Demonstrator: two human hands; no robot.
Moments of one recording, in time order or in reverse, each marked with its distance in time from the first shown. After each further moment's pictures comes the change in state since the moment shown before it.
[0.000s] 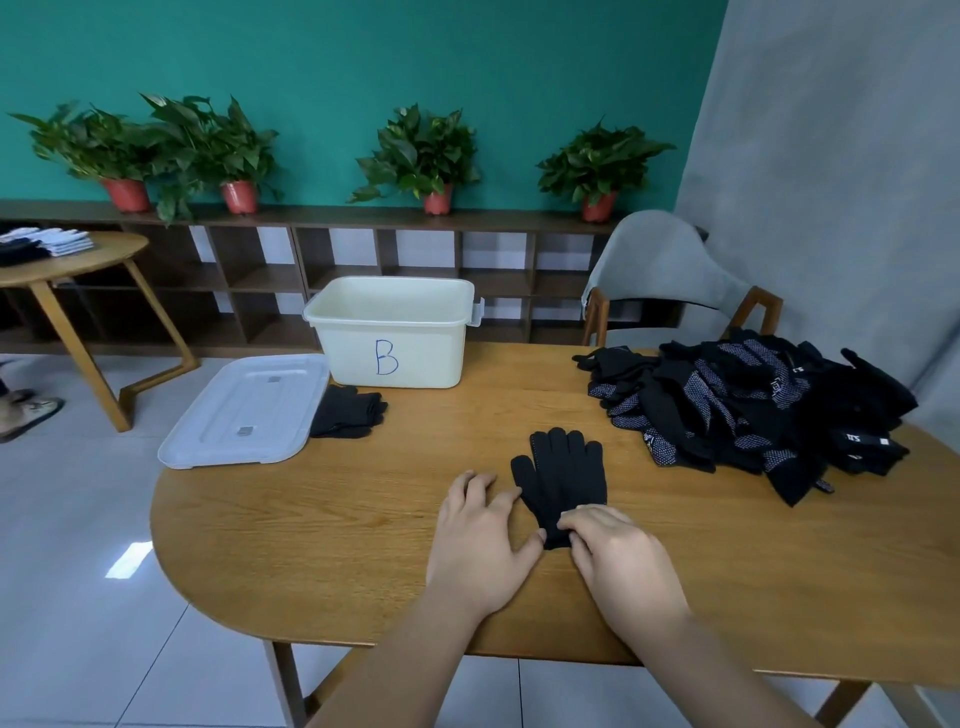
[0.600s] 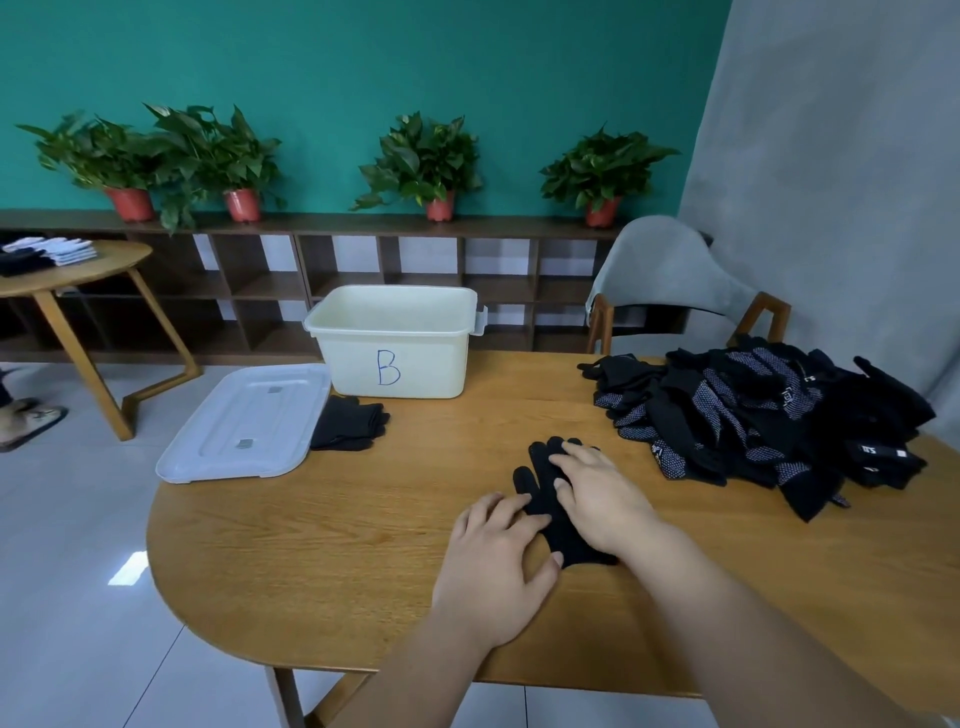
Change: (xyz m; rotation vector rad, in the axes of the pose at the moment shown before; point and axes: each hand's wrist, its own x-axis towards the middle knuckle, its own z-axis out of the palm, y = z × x) left_hand -0.003 0.003 0.001 -0.004 -0.015 0.150; right_hand 0.100 0.013 0.004 -0.039 -0.492 0.241
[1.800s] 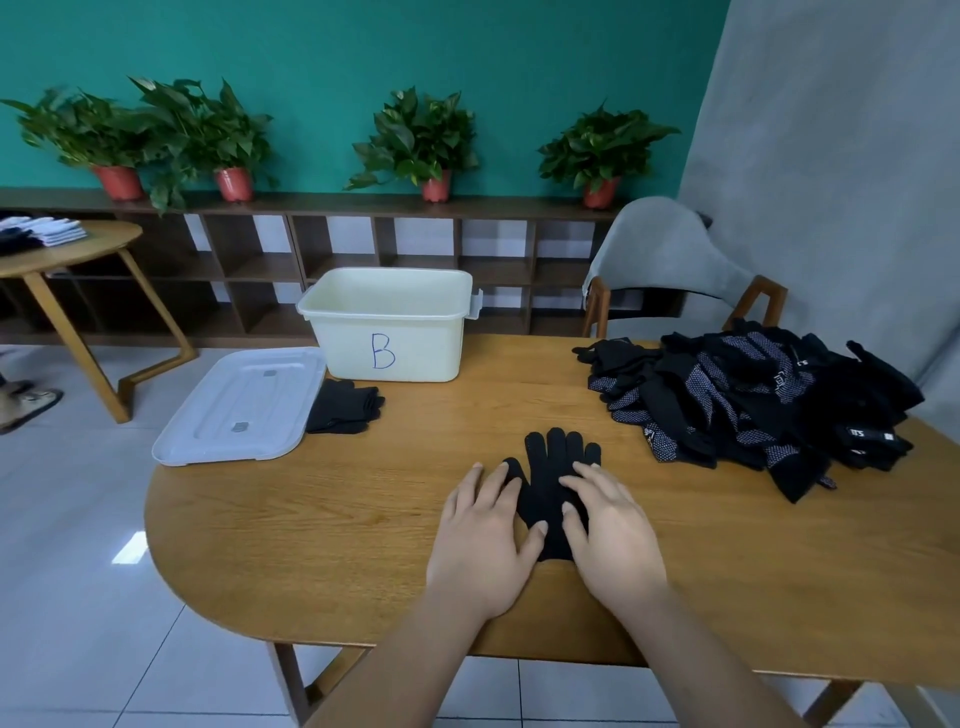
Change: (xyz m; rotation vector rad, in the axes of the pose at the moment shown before) left_hand 0.005 0.001 0.002 0.040 -0.004 -0.103; right_hand -0.059 0.011 0.050 0.159 0.406 0.016
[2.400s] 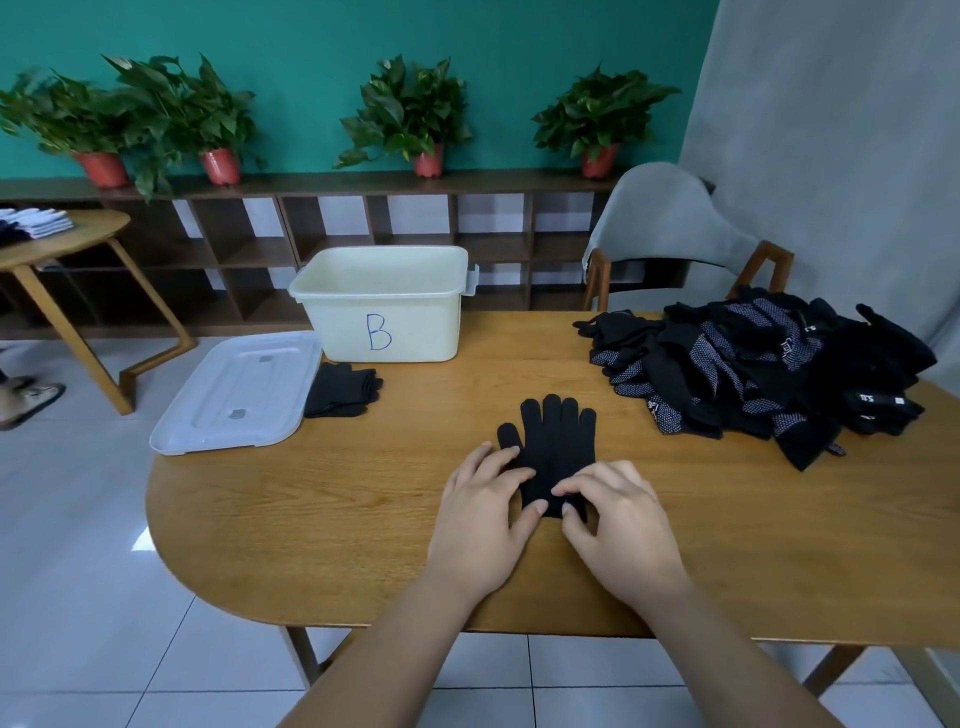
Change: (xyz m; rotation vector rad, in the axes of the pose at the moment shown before) left_hand 0.001 -0.011 0.000 -0.165 0.075 0.086; right_hand -0.018 -0.006 -0.018 0.012 0.027 -0.154
